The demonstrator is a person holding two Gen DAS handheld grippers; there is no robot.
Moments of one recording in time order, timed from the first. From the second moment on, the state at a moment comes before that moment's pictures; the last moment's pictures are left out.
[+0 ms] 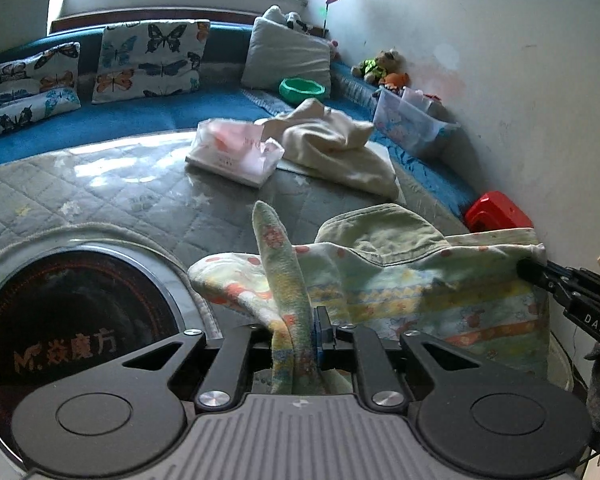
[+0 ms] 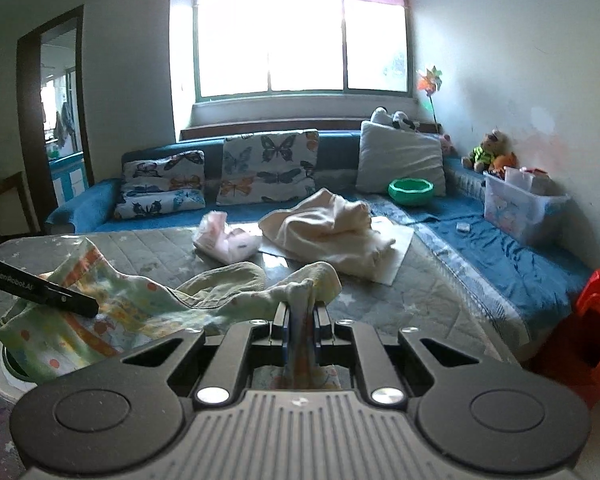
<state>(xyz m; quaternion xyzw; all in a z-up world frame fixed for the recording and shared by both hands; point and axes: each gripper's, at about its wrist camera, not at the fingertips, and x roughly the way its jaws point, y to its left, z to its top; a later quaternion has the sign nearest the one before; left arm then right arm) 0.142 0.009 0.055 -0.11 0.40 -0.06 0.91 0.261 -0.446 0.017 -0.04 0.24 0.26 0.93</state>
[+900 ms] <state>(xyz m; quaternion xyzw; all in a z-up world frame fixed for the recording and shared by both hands) 0.147 0.009 0.017 -0.07 0.44 -0.02 0.89 0.276 -0.457 -0.044 -0.06 0.32 0.20 0.92</state>
